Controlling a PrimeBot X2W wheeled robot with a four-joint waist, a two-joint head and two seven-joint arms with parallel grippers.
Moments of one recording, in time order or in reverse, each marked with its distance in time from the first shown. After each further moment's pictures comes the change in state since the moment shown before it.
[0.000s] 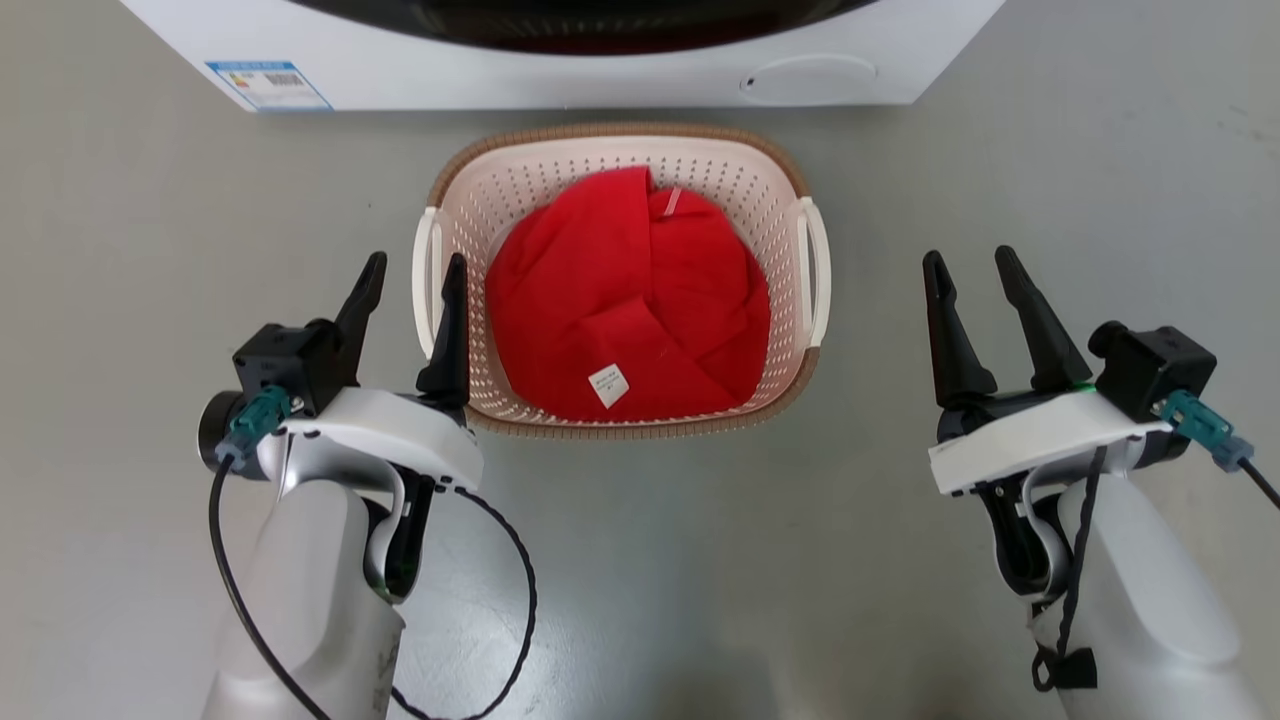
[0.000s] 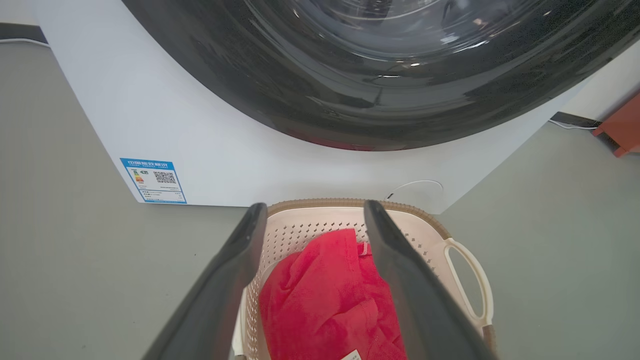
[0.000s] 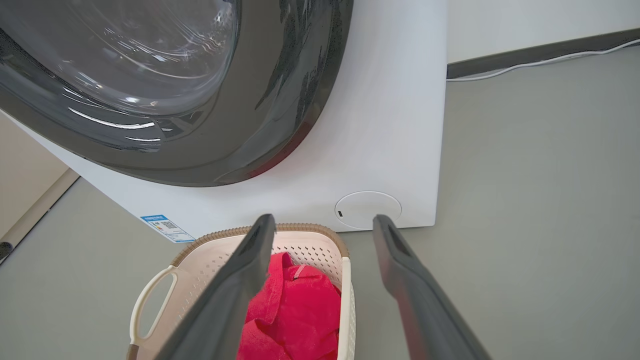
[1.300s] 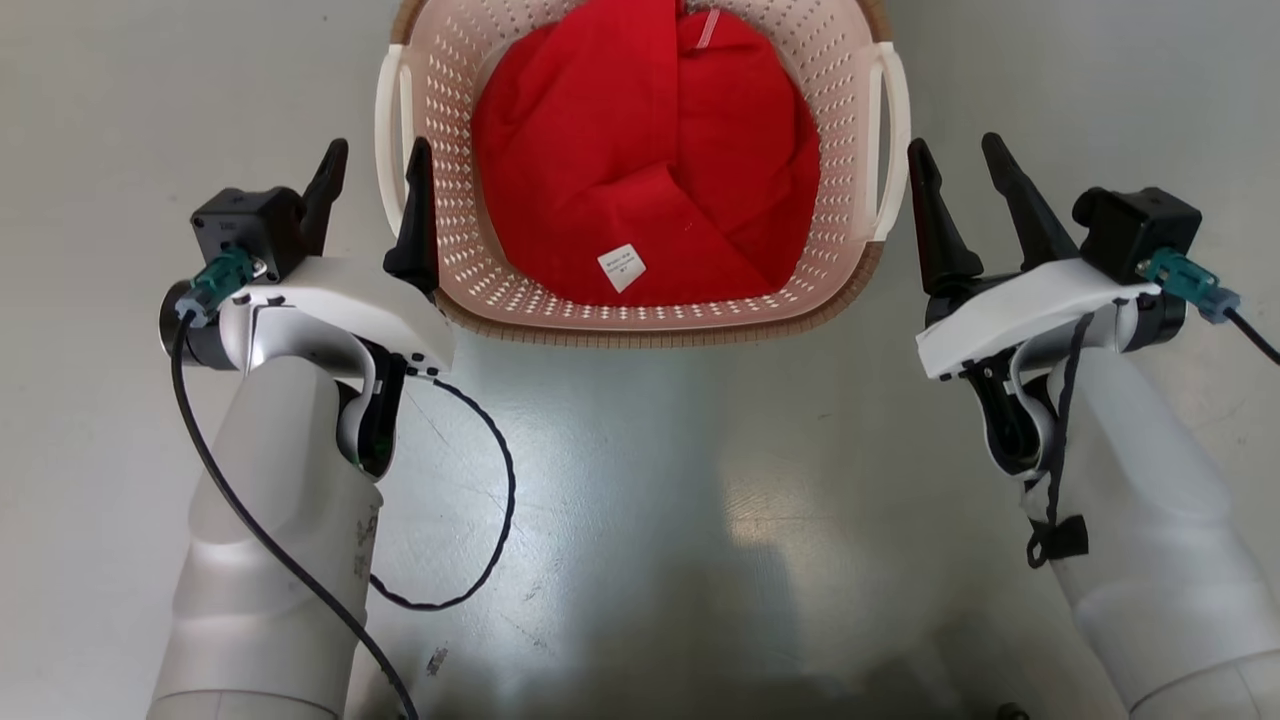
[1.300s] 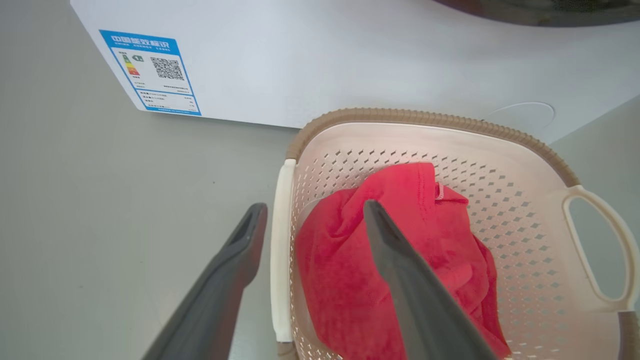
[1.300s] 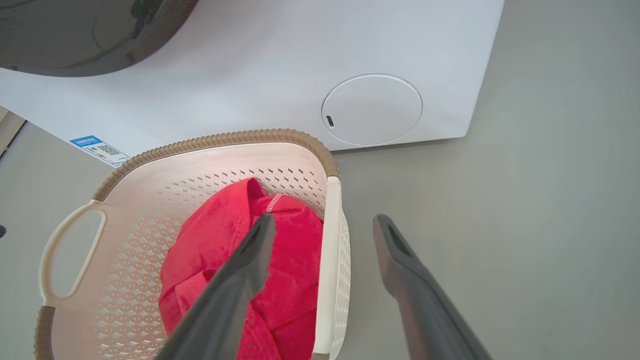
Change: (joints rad) left arm -0.256 -0.006 0.084 0.240 0.046 -0.018 -0.001; right arm -0.271 -0.013 0.083 0.244 0.053 0.000 -0.001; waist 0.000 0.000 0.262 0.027
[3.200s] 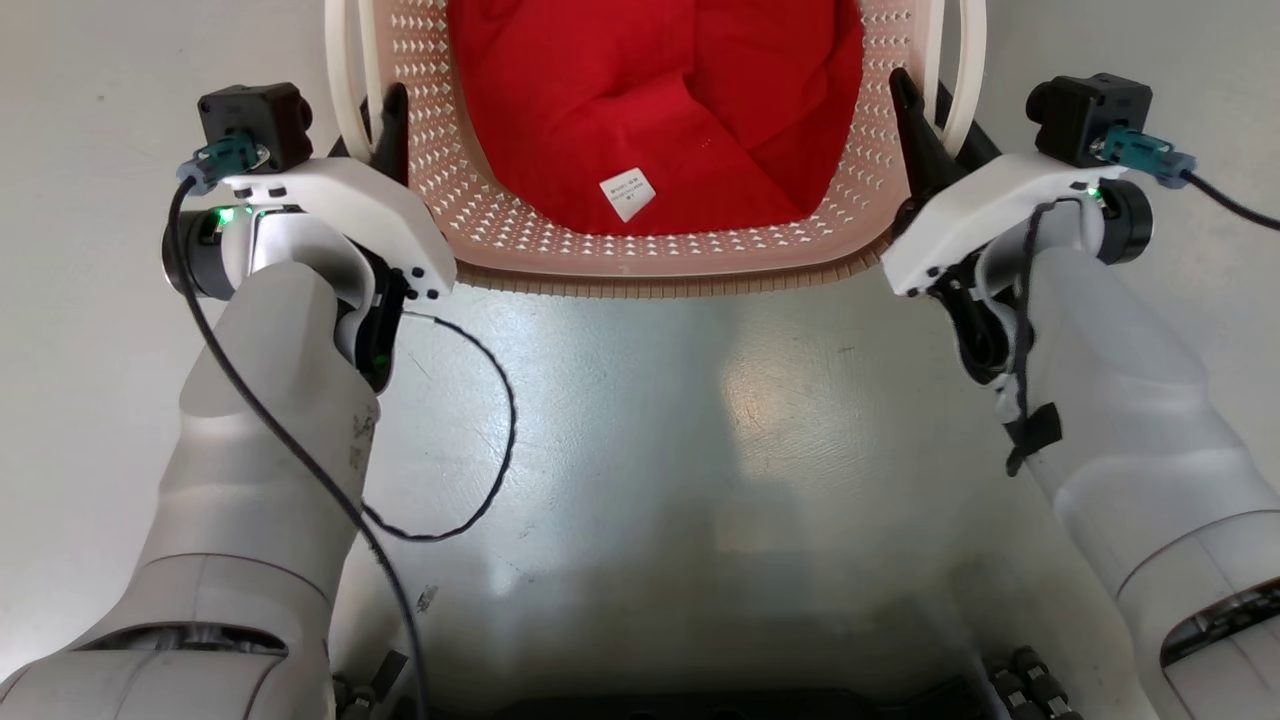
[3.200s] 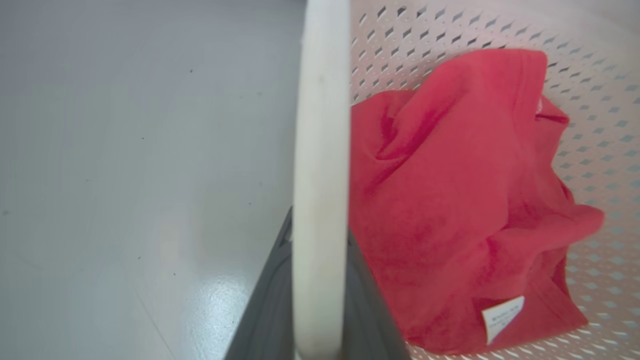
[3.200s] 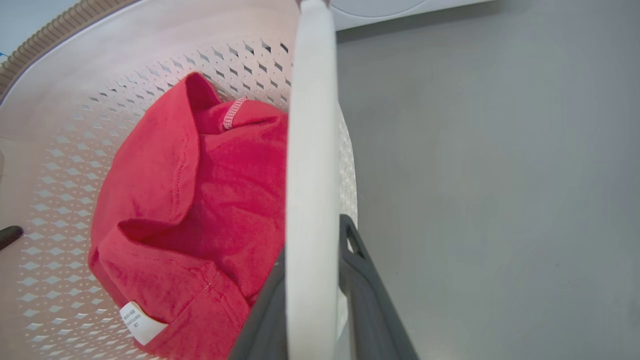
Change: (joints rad) left arm -0.302 0.002 0.002 0.424 -0.004 -0.025 0.000; right arm -0.313 0.027 0.247 0.388 0.212 0.006 -0.003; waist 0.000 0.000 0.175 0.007
